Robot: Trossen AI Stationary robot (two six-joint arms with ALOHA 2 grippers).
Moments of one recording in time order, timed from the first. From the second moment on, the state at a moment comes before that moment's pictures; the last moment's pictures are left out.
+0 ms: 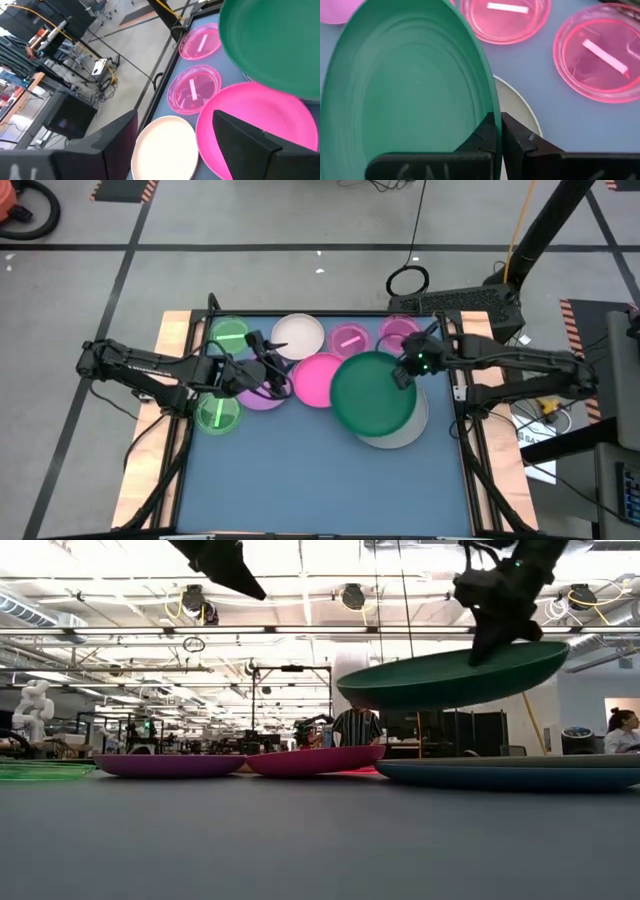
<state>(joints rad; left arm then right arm) -0.11 1.24 1.02 -0.36 -0.75 0.20 -0.25 1.01 0.88 -0.90 0.16 0.59</state>
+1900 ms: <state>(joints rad) -0.17 1.24 0.74 -0.18 -0.33 0.07 -0.10 0.97 0.65 -0.15 0.29 0.33</state>
